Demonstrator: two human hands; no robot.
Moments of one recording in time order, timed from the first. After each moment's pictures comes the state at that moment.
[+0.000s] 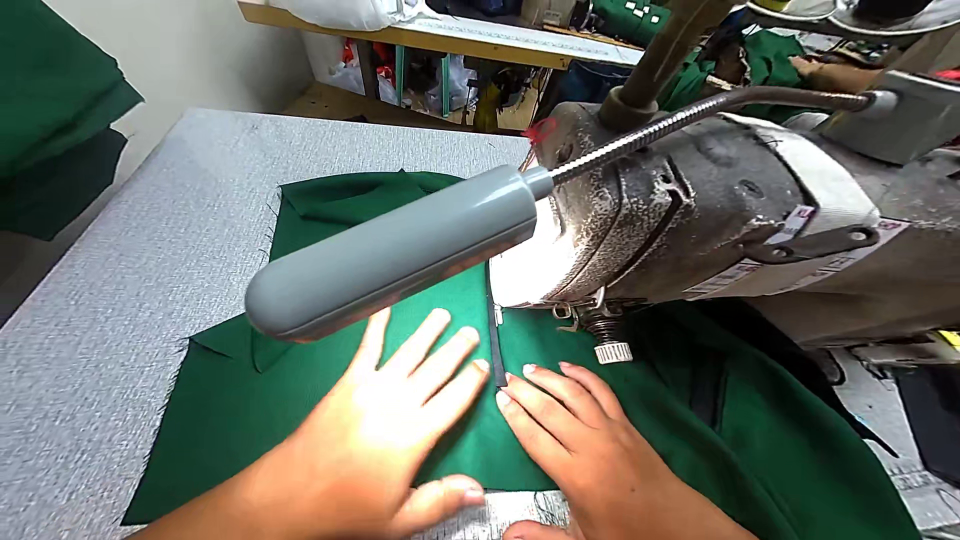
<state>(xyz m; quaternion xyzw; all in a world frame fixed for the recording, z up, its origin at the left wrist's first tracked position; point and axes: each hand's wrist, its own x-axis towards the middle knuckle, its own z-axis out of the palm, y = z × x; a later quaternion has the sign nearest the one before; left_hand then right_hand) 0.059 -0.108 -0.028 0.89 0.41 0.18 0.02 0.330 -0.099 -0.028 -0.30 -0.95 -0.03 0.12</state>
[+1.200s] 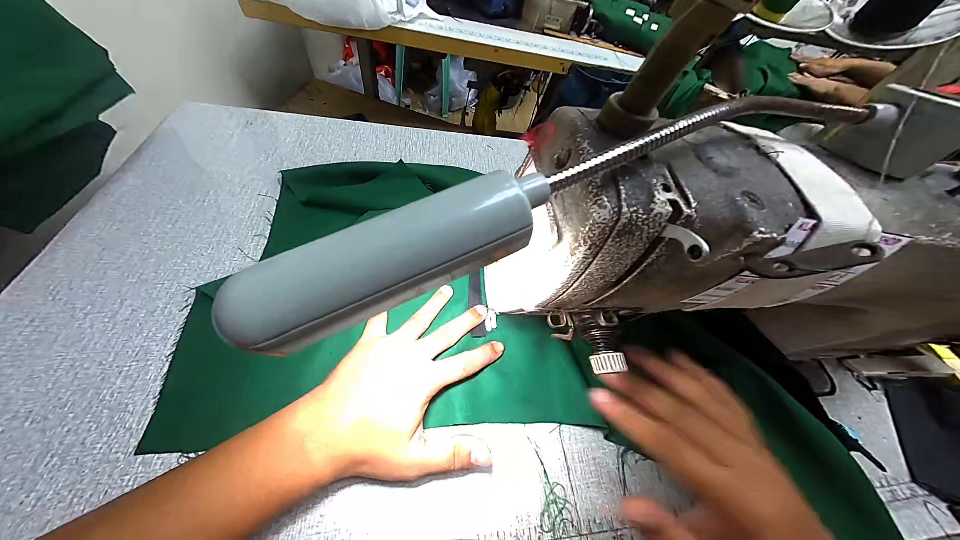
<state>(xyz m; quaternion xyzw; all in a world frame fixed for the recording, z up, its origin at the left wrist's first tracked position) 0.067 -0.074 -0.038 0.88 0.45 0.10 0.11 0.401 -0.097 0.009 -0.39 -0.91 0.01 0.18</state>
